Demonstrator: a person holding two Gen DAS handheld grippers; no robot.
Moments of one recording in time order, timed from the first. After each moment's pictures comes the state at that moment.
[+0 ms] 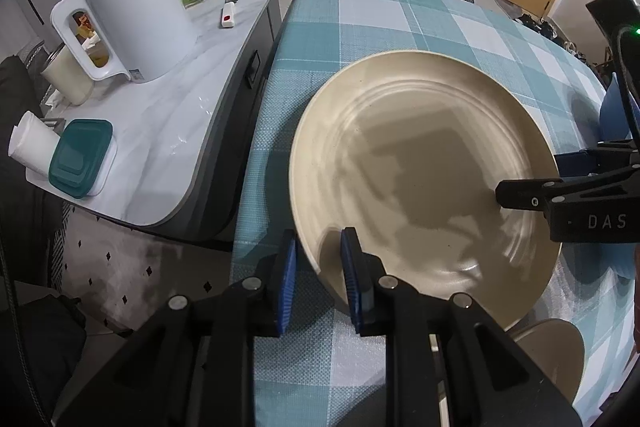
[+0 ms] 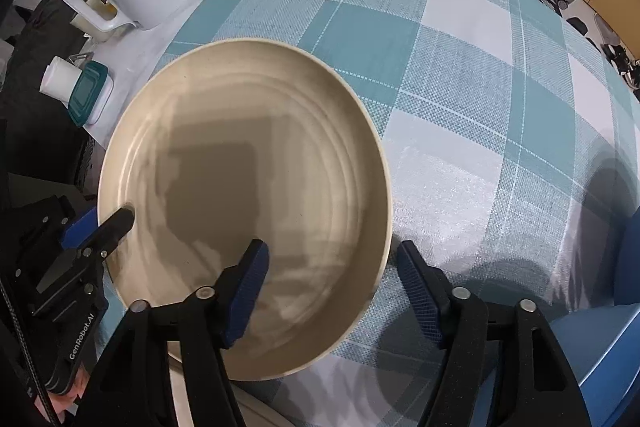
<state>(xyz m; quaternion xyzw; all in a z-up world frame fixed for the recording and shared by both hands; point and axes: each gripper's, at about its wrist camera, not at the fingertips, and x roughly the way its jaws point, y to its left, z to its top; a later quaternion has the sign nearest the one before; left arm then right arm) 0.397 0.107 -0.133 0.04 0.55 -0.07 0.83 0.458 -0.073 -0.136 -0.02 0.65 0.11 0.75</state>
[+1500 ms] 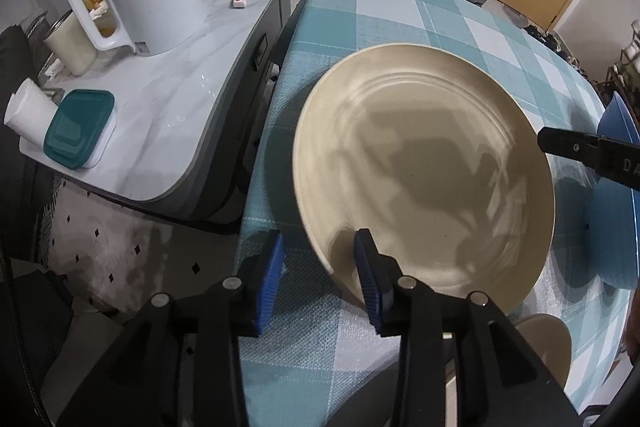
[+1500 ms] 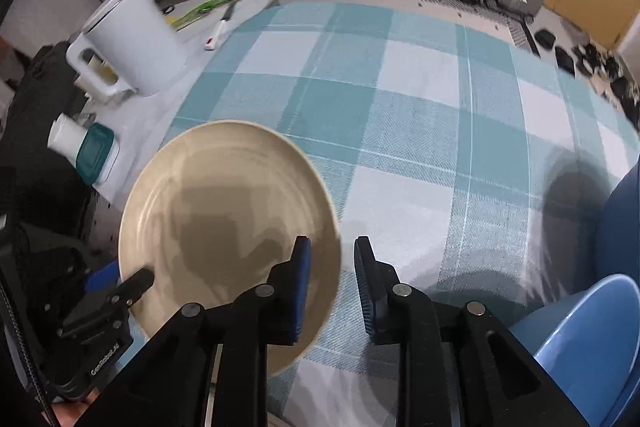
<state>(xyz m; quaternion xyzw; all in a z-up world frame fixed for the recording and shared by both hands) 0.394 0.122 -0.135 -0.01 0.57 -0.06 0.82 0.453 -0.097 -0.106 0.04 0.60 0.07 0.80</state>
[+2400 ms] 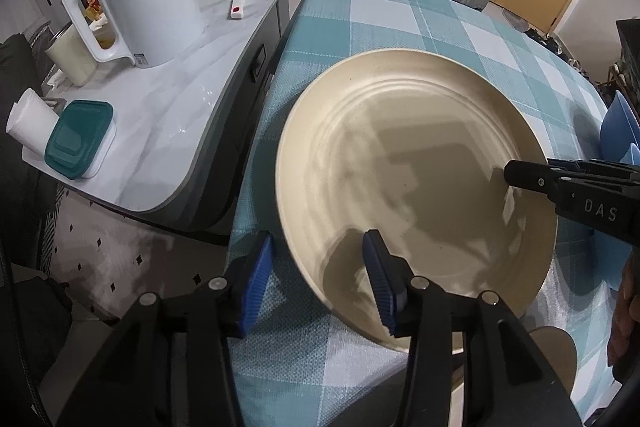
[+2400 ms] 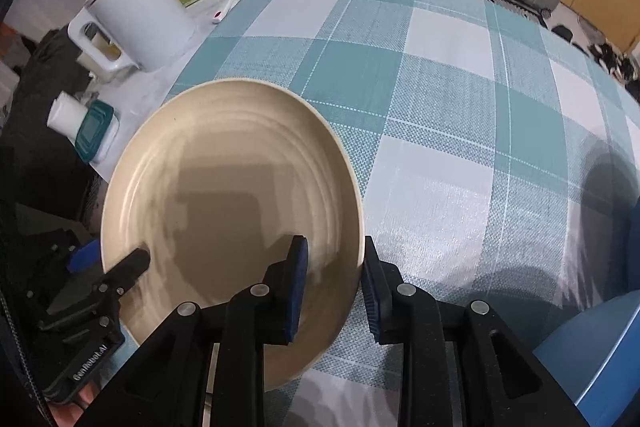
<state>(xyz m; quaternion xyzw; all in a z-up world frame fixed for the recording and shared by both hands) 0.395 0.112 -0.137 0.01 0.55 -0.06 0.83 0.452 -0.081 -0.135 0.02 0.60 0.09 0.79</state>
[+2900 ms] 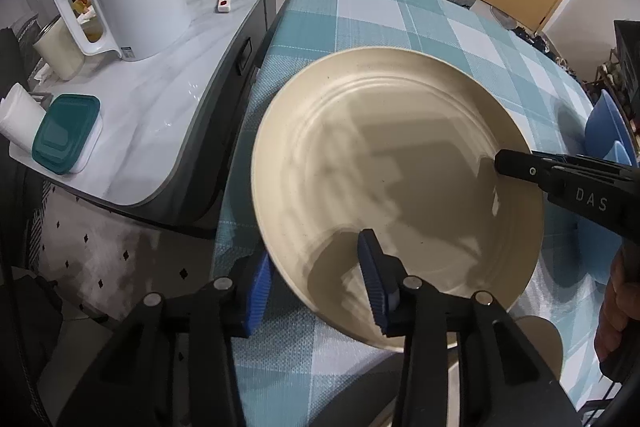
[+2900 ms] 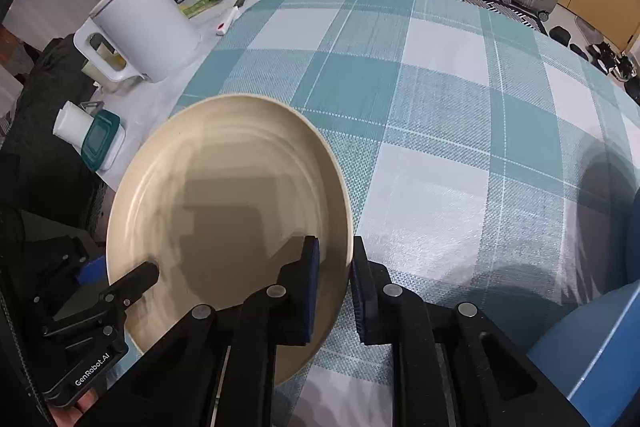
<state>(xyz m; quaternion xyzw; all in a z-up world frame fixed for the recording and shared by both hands) 0.393 0.112 -0.133 -0.01 0.56 -0.09 0.82 0.444 -0.084 -0.123 0.03 0.58 0.10 0.81</state>
